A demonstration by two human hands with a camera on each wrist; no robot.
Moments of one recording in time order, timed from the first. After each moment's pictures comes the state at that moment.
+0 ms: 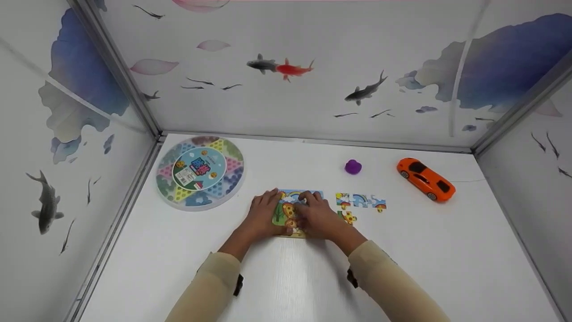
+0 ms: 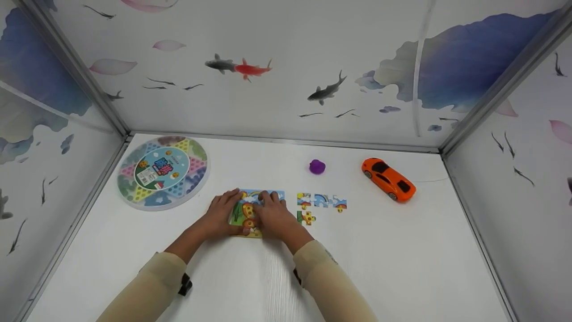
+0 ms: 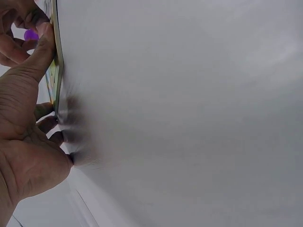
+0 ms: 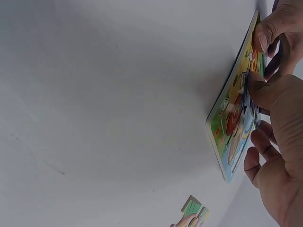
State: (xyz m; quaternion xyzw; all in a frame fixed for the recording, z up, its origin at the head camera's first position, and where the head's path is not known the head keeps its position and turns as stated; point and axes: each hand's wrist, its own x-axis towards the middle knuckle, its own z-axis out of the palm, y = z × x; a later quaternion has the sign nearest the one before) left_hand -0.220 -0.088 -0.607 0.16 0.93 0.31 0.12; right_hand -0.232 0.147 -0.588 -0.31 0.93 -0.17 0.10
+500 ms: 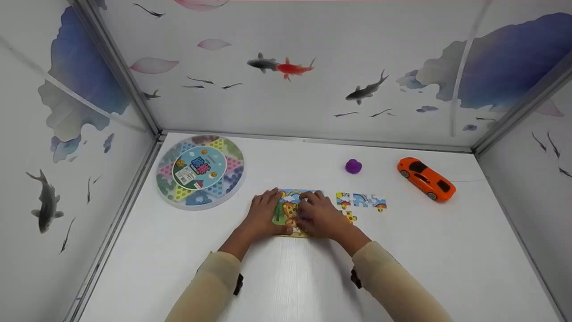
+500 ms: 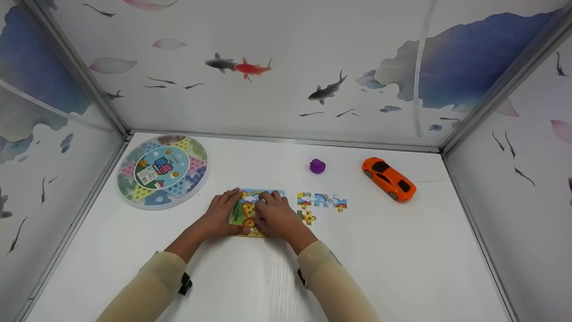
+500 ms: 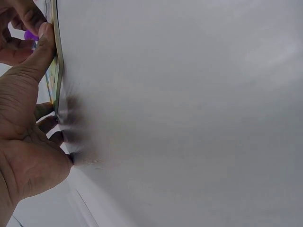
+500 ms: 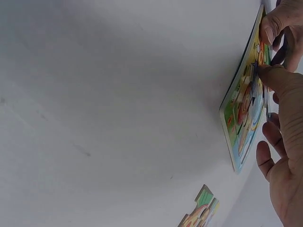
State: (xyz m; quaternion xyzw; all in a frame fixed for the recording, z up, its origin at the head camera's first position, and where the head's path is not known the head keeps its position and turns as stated) left_hand -0.219 -0.089 -0.607 0.16 0.92 0.32 0.12; right_hand -0.231 0.156 -0.589 -0.34 0.92 -0.19 0.04
